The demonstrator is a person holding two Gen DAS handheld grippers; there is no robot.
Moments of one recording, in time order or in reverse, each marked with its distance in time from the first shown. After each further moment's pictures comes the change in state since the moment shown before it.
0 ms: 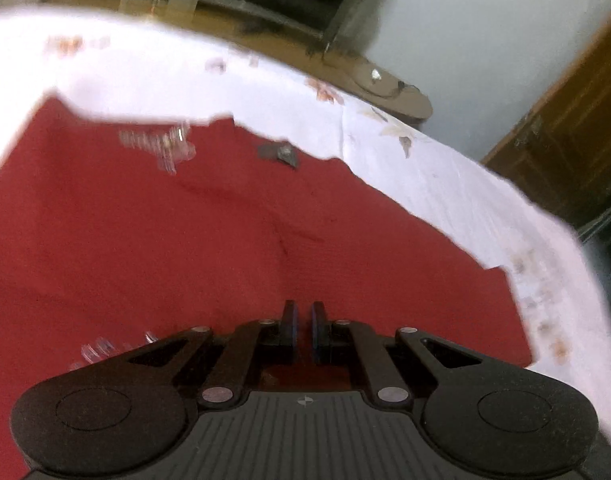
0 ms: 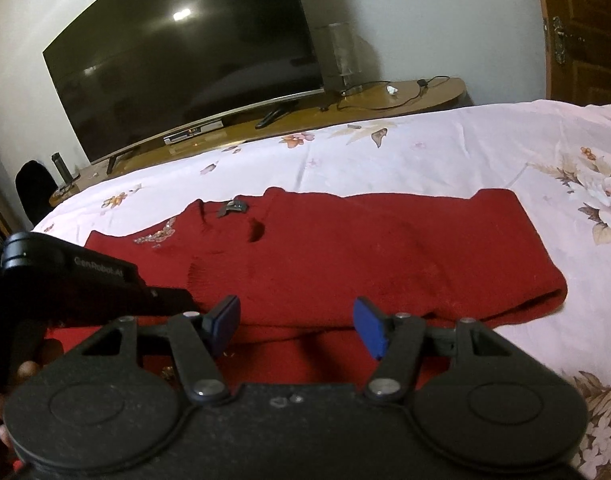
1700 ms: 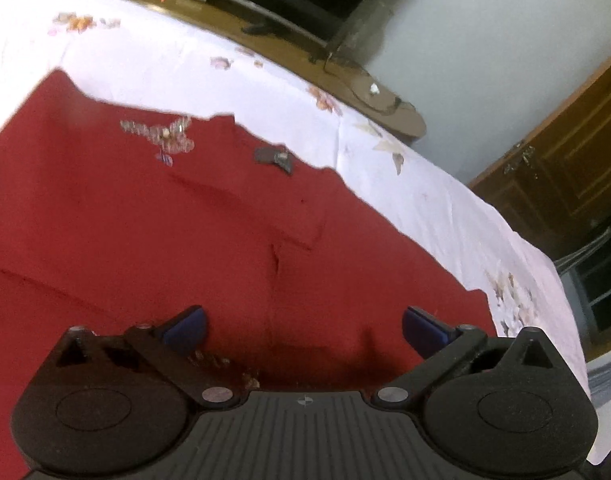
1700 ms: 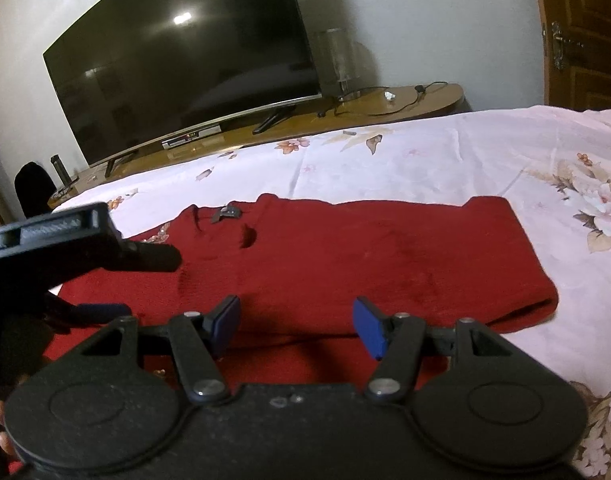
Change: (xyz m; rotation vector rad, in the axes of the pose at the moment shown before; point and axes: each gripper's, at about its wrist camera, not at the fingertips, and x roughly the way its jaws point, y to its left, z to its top) left arm 0.001 0.018 -0.011 -0.152 -0.001 -0.126; right arm -0.001 -0.008 0.003 -0.005 -0.017 -0.001
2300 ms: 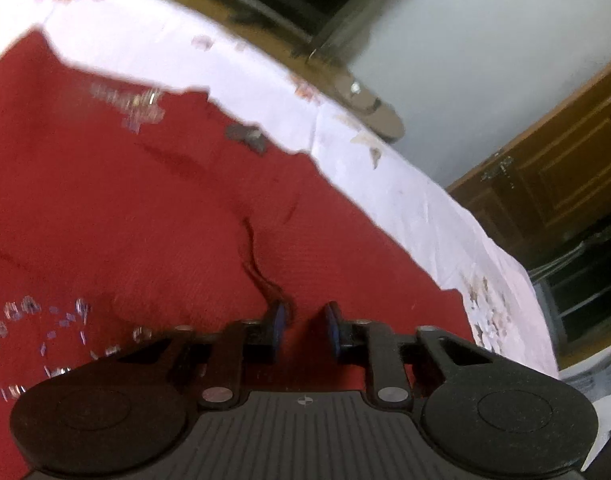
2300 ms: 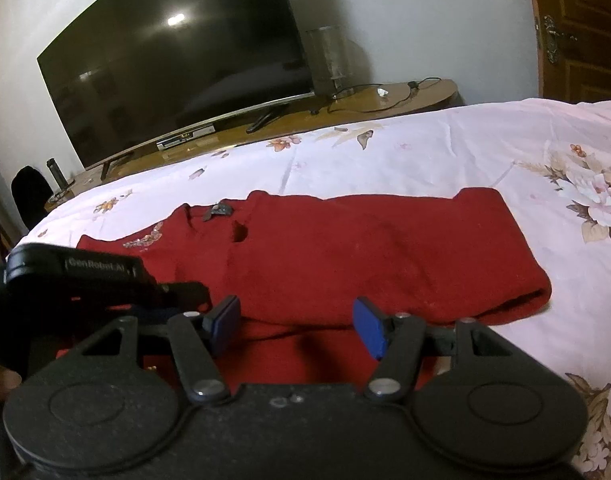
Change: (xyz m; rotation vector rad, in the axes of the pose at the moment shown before) left arm 0.013 -0.008 -0.010 -0.018 -0.036 -0.082; right arm 0.000 -0.008 -0.003 0.015 0.001 -0.011
